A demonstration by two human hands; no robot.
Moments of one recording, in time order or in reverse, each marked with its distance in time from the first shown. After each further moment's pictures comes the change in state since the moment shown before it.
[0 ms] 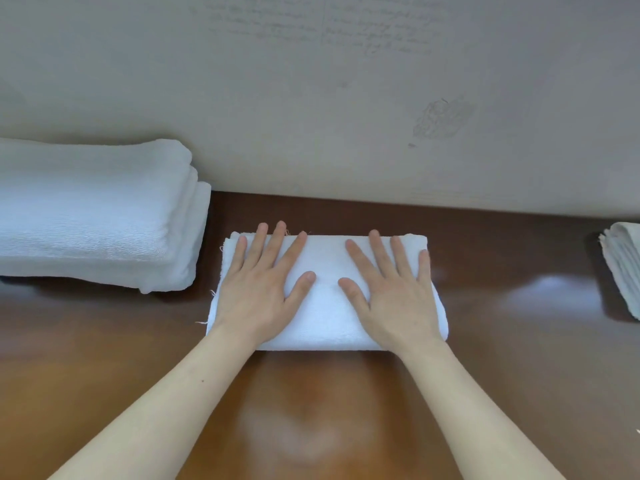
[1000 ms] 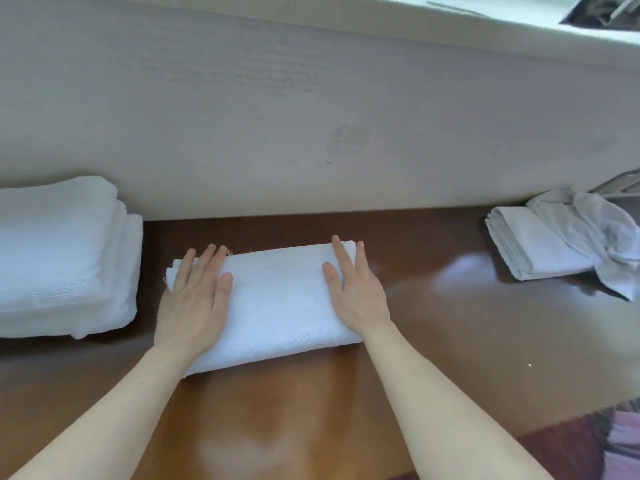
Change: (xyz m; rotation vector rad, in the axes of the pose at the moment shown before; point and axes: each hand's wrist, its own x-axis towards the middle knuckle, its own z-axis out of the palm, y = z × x) left_hand 0.007 -0.022 0.002 -0.340 -0.022 -0.100; right_hand -0.004 0.034 0.013 0.489 0.075 0.324
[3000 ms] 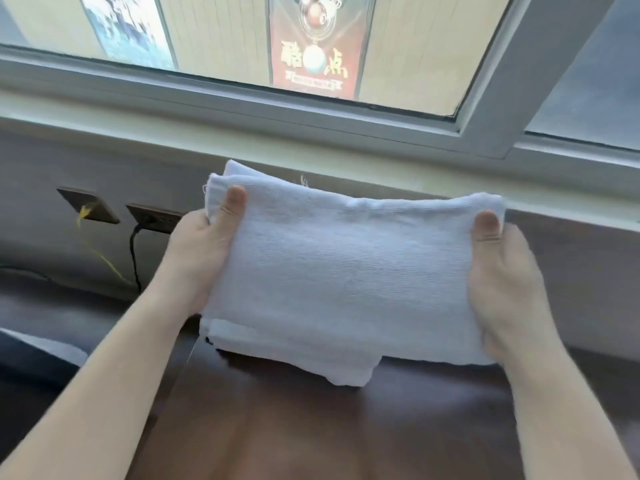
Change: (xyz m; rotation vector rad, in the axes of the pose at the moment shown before) left_hand -0.063 -0.156 -0.391 -1.030 0.409 -0.235; right_hand -0.042 -0.358 -0.121 0.608 0.357 -0.162
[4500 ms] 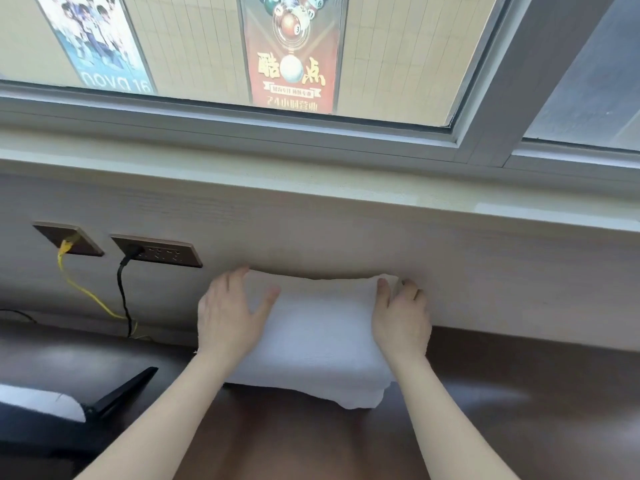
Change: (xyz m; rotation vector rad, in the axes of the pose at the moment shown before) left_hand 0.056 -0.132 0.018 0.958 0.184 0.346; right_hand -0.019 0.072 0.150 -0.481 0.018 0.134
